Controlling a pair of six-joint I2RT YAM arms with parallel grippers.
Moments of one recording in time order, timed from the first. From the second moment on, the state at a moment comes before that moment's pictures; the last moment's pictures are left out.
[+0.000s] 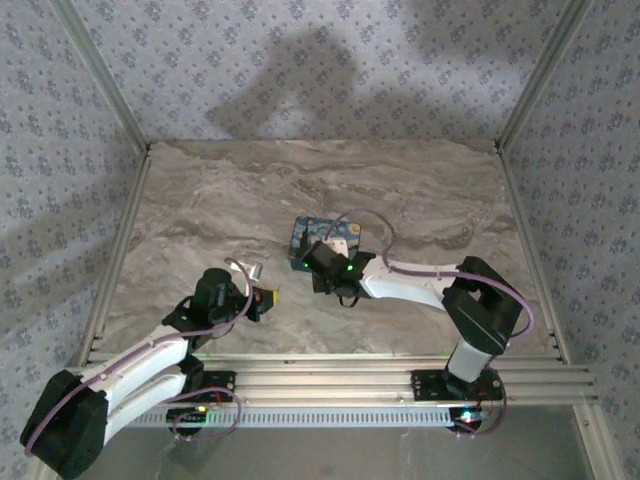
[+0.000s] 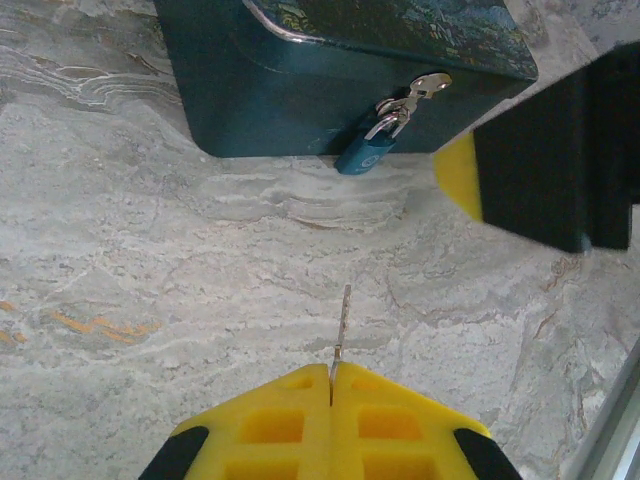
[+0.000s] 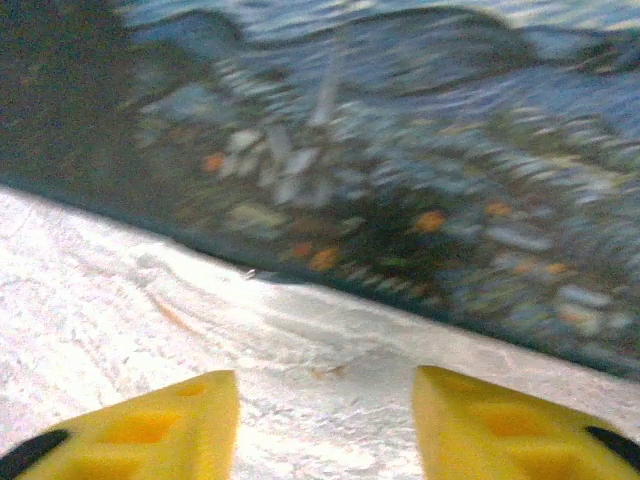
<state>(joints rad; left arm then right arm) -0.55 0.84 0.19 0.07 0.35 -0.43 0.99 1.68 1.04 -0.47 0.30 0.81</state>
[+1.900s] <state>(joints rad) -0.55 0.85 0.19 0.07 0.43 -0.37 0.98 1.80 1.21 -0.48 0.30 0.90</state>
